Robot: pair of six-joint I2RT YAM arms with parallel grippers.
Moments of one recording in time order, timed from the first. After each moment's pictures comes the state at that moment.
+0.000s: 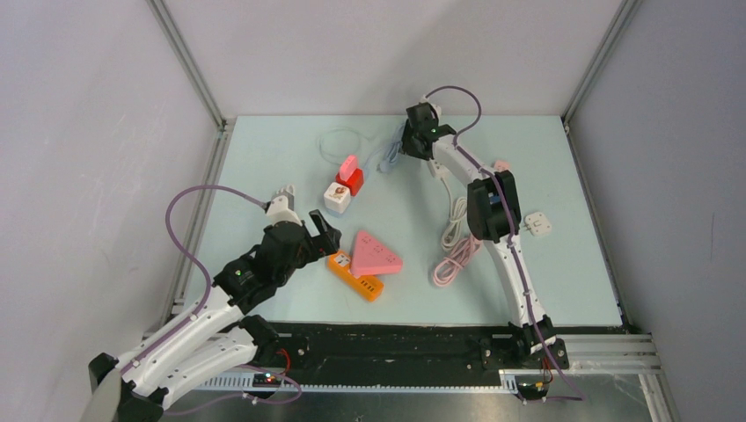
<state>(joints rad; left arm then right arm) -0.72 0.73 0.63 -0.47 -0.40 -0.80 0.41 2.56 2.30 -0.53 0.16 0.57</state>
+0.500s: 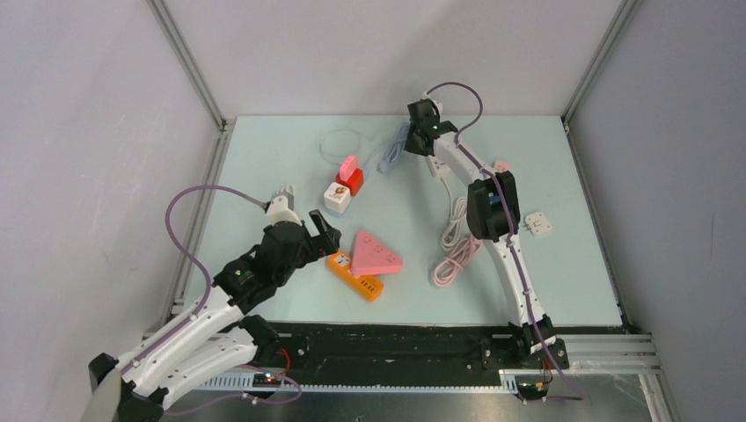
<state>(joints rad) -0.72 0.73 0.63 -0.47 -0.40 -0.80 0.41 2.58 2.38 -0.58 0.17 0.55</state>
